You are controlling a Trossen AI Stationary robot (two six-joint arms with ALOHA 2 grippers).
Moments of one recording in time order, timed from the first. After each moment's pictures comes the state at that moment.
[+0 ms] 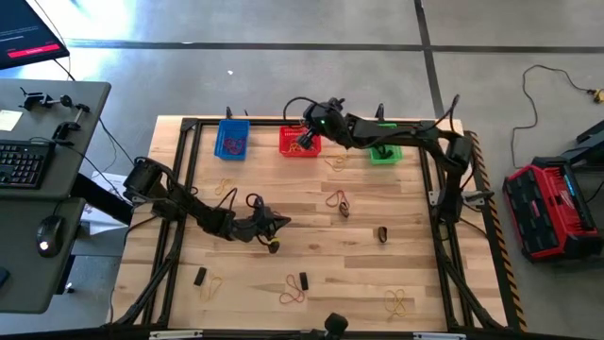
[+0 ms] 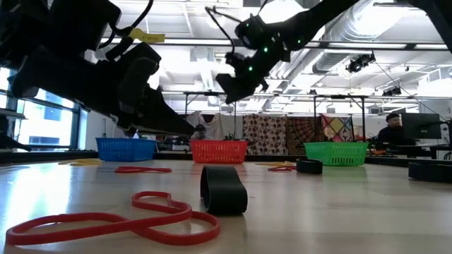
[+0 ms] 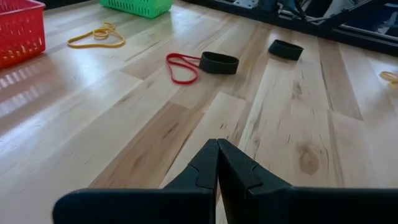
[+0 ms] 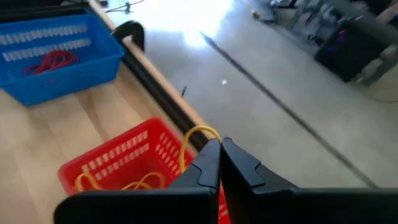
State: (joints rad) left arm -0.35 1.79 0.47 0.88 -0.64 -0.43; right arm -0.41 1.90 1.40 -0.05 0.37 -0.06
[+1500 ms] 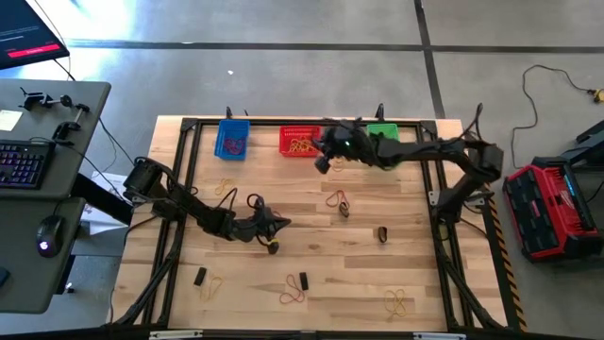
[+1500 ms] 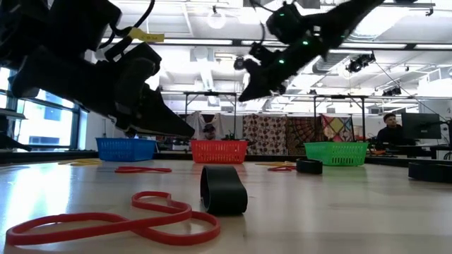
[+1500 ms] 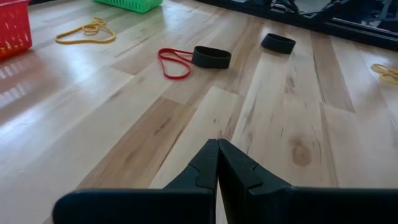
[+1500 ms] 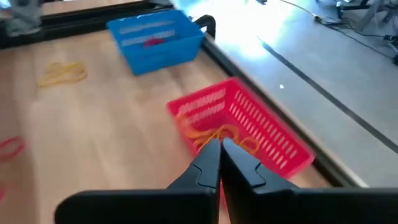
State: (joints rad) left arm -0.36 1.79 0.47 0.87 -0.61 -0.43; right arm -0.33 1.62 1.00 0.12 0.18 0.02
